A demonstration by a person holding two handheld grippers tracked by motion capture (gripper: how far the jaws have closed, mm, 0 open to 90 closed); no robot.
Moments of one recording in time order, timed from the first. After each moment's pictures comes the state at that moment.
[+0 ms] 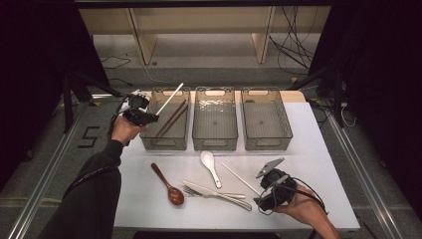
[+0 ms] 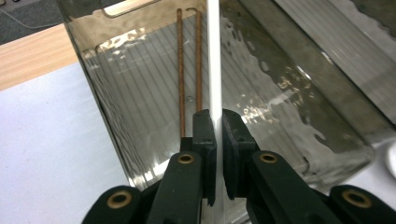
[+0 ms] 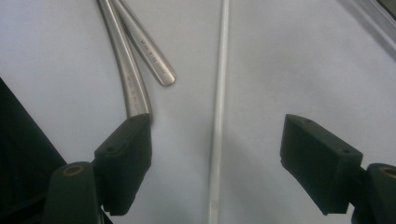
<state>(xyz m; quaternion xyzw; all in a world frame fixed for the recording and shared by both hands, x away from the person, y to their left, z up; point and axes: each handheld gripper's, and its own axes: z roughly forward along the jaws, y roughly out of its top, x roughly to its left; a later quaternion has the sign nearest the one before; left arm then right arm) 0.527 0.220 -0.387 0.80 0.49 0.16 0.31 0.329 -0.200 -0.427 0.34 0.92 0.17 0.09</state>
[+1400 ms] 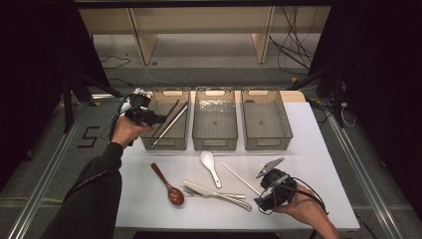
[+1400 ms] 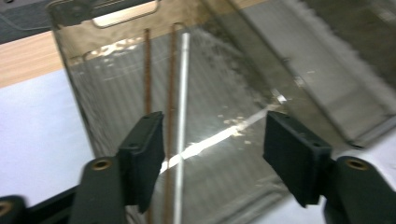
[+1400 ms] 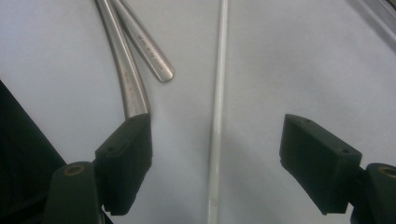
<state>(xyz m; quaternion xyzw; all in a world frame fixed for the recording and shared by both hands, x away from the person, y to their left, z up) 0.503 0.208 -0.371 0.78 0.49 0.15 0.35 0.330 -0.201 -0.429 0.34 0.92 0.17 0.09</state>
